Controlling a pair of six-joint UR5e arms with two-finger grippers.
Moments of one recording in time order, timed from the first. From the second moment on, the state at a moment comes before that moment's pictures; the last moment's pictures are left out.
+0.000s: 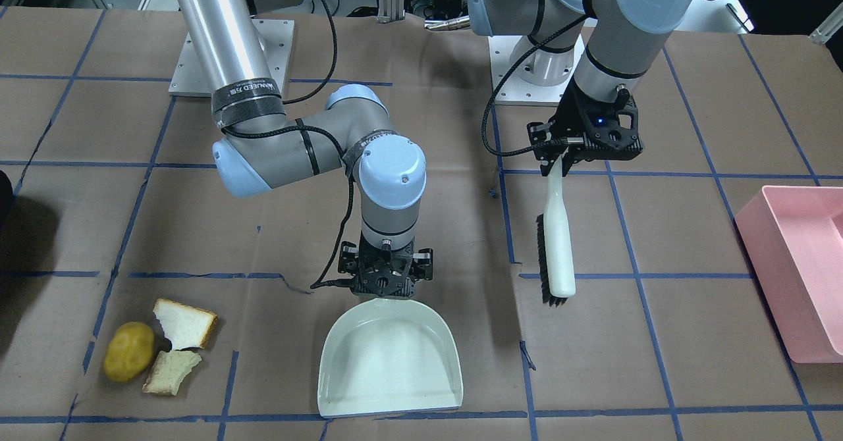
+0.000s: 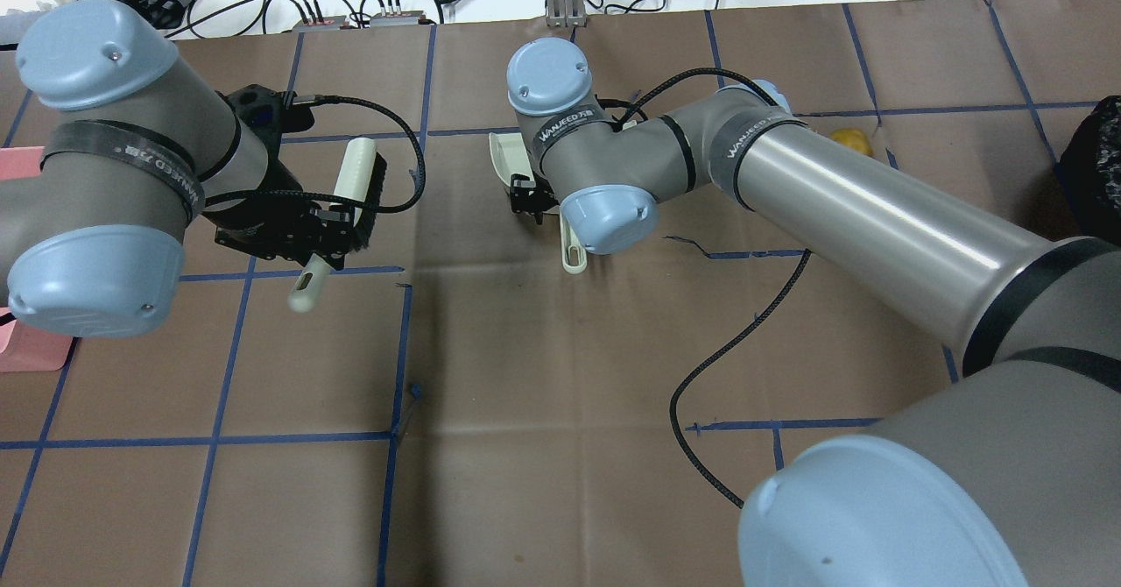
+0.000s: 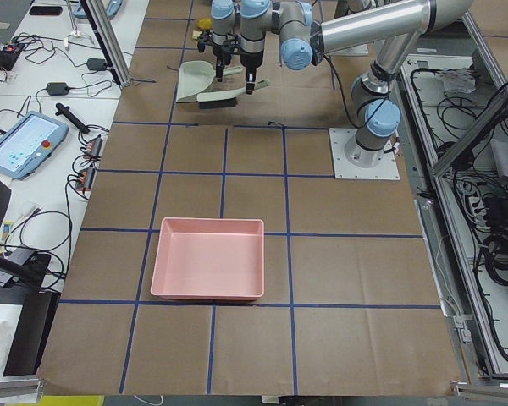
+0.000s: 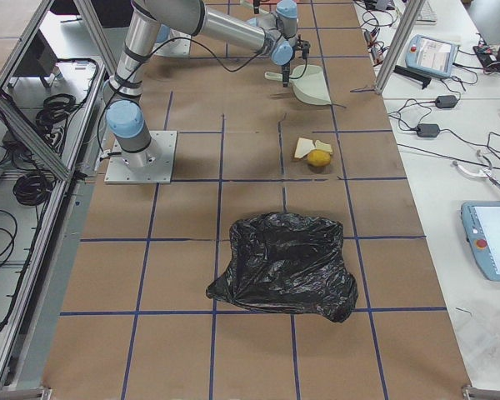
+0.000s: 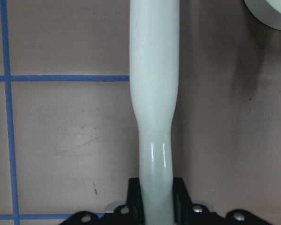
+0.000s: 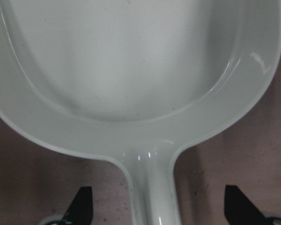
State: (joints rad) left arm -1.50 -1.49 -1.93 -1.25 1.53 0.05; right arm 1.97 -0.99 1.53 -2.18 -1.65 0.48
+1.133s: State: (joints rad) left arm -1.50 -1.49 -1.93 -1.25 1.53 0.03; right arm 1.97 -1.02 1.52 -2.16 -1.63 0.48
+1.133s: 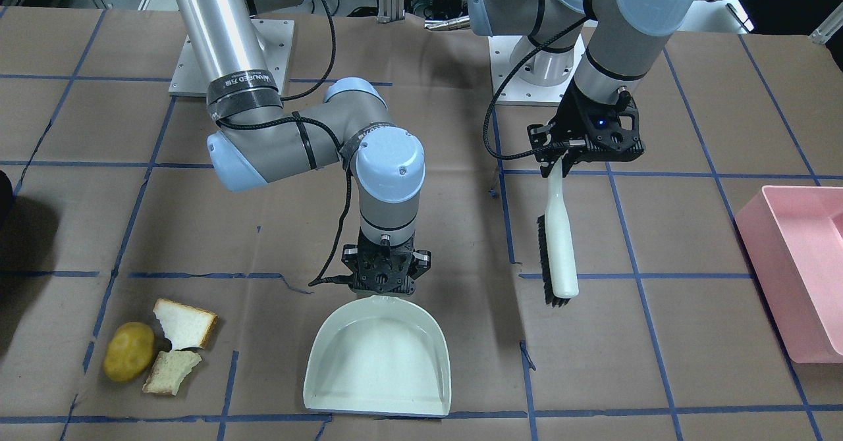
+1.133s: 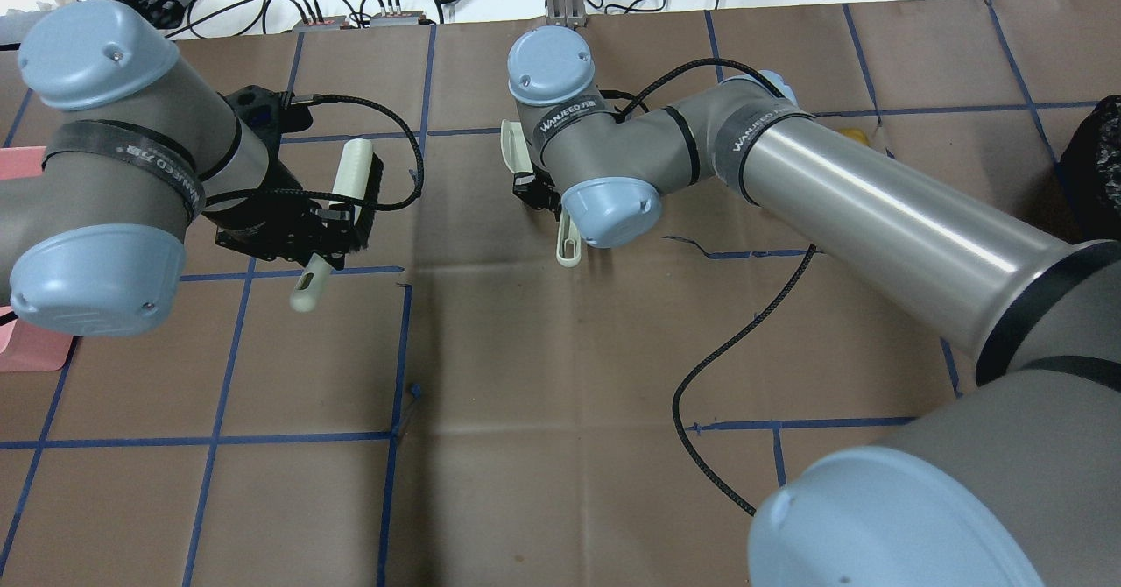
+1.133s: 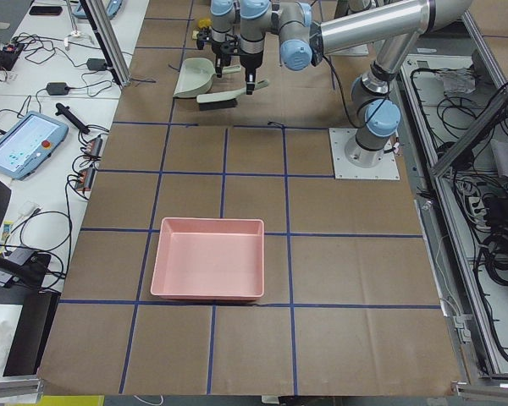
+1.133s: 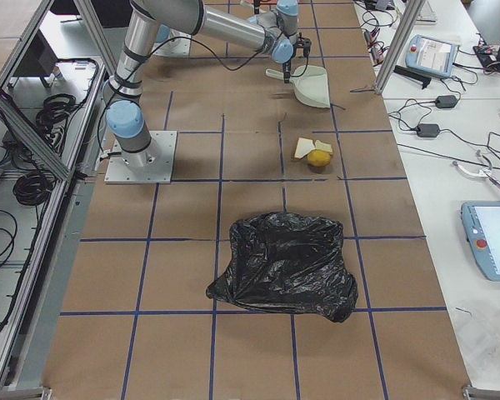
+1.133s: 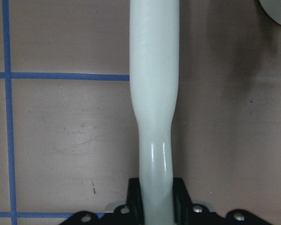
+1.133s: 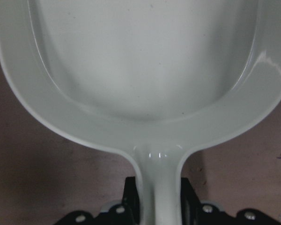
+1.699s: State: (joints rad) left arm -1.50 -1.49 -1.93 -1.25 1.53 0.03; right arm 1.96 -1.15 1.52 -2.03 -1.63 0.48
